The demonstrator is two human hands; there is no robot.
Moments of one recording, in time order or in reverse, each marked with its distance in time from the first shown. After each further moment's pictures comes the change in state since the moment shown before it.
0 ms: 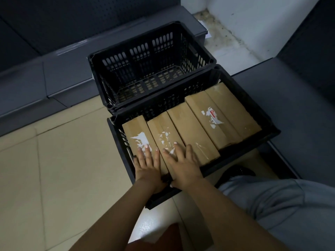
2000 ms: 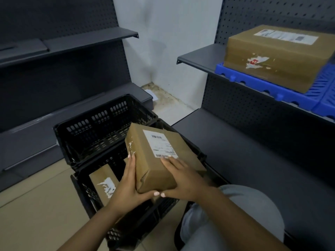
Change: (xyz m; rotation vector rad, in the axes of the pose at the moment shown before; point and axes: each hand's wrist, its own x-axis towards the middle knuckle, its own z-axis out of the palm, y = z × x) left_hand -0.096 0.035 -0.094 -0.777 0.667 0.739; right_hand -0.152 0.082 -0.120 0.184 0.318 -0.006
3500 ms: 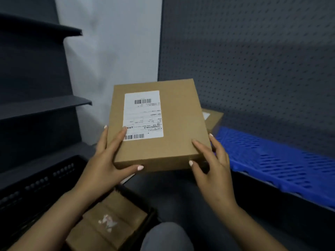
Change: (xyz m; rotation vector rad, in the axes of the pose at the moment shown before) left_hand 0.070 0.240 -0.105 -0.007 0.238 0.451; right_hand -0.168 -0.014 -0.190 0.091 1.234 0.214
